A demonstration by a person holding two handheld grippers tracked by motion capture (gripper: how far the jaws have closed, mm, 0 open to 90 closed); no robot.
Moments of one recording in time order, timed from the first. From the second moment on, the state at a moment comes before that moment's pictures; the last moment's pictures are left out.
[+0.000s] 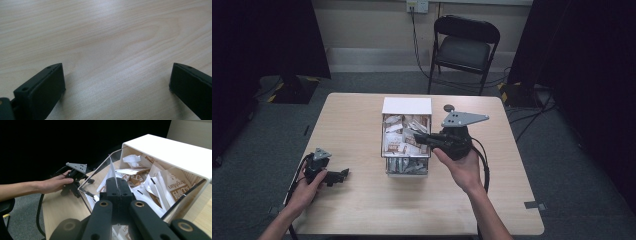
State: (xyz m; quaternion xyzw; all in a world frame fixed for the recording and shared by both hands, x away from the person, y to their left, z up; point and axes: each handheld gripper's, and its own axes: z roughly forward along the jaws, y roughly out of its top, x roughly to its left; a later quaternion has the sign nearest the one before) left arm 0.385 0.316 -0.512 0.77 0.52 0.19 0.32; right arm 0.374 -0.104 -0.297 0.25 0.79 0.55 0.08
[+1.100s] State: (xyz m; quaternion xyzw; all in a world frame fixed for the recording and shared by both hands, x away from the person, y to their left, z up) left arm 0.385 0.316 -0.512 0.77 0.52 0.19 0.32; right arm 0.362 -0.138 -0.272 0.26 0.77 0.57 0.12
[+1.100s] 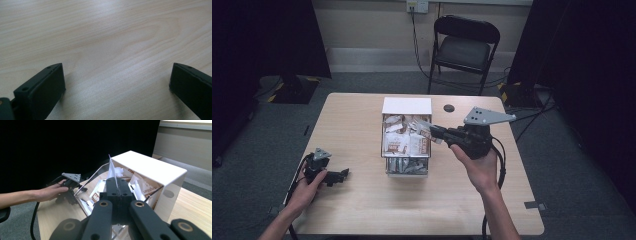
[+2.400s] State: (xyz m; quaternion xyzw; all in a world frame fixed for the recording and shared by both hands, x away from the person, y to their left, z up) left arm 0.385 0.316 -0.512 0.77 0.52 0.19 0.32; right arm 0.361 -0.189 -0.277 0.32 0.75 0.55 0.16
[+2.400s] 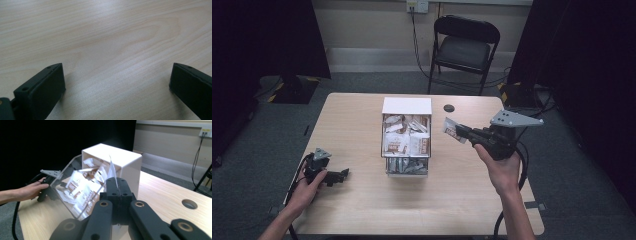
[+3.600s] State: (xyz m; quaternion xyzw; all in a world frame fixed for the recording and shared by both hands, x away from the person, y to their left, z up) left arm 0.385 0.316 -0.512 0.77 0.52 0.19 0.32; right arm 0.378 -0.198 -0.334 0.37 0.78 0.49 0.14
